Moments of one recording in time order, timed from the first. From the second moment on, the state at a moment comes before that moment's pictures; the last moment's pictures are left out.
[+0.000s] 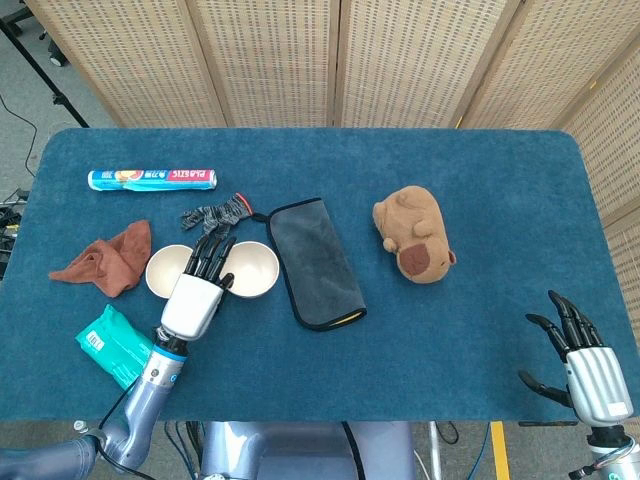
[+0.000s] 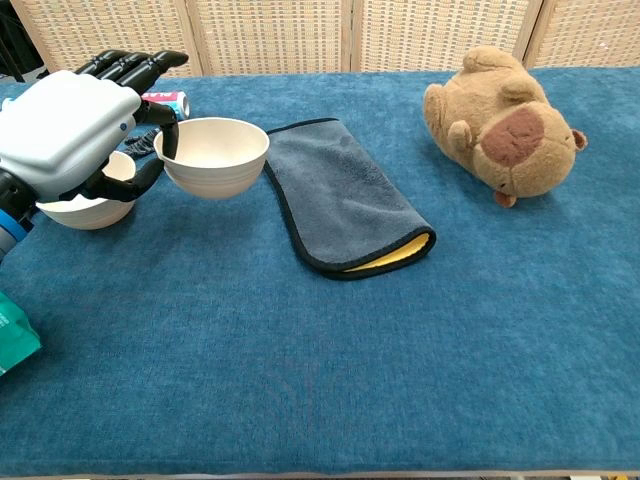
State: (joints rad) left arm -0.50 -1.75 -0.11 -1.32 1.56 1.40 0.53; right arm 0.04 -1.17 0.01 -1.53 -1.69 1.64 0.16
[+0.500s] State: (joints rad) left arm -0.49 -1.77 -0.08 -1.33 1.57 1.39 0.55; right arm 0.03 -1.16 0.01 -1.53 -1.69 1.65 0.17
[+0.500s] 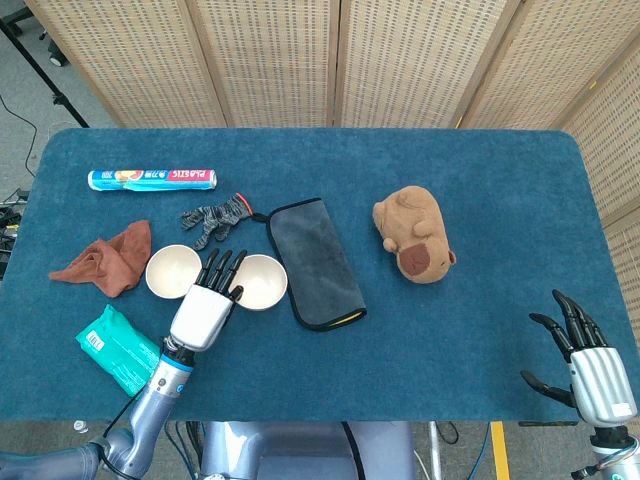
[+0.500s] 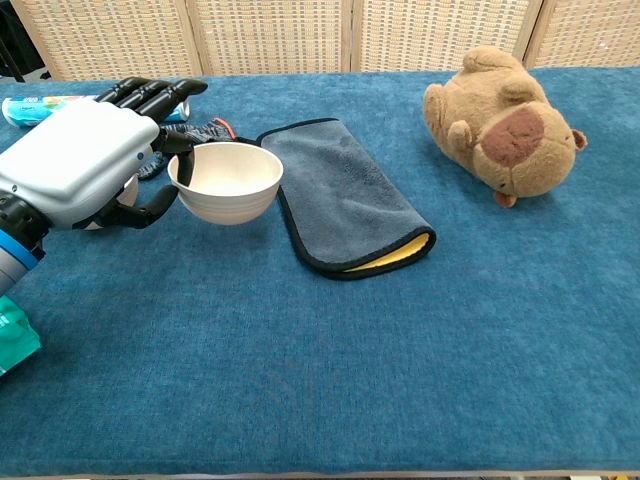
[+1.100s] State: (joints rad) left arm -0.47 -1.76 -0.04 -1.33 1.57 1.35 0.58; right arm 0.03 -1.16 0.01 -1.54 -1.69 1.65 0.17
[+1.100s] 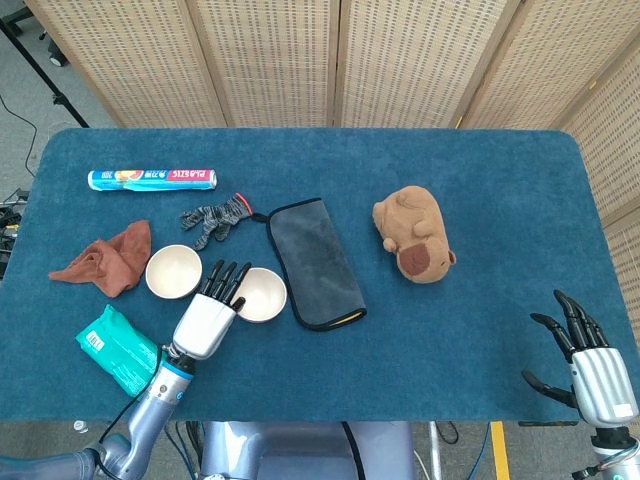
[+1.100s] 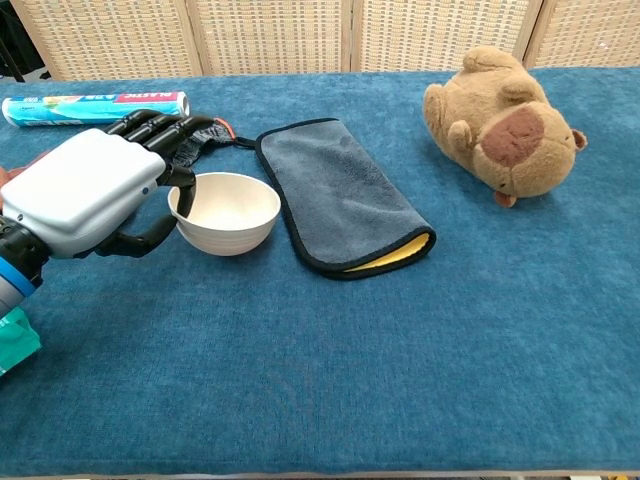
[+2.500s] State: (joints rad) left arm -0.42 -1.58 -0.12 -1.53 1.57 1.48 0.49; right arm 0.03 -1.17 0.01 -1.53 -1.69 1.65 0.15
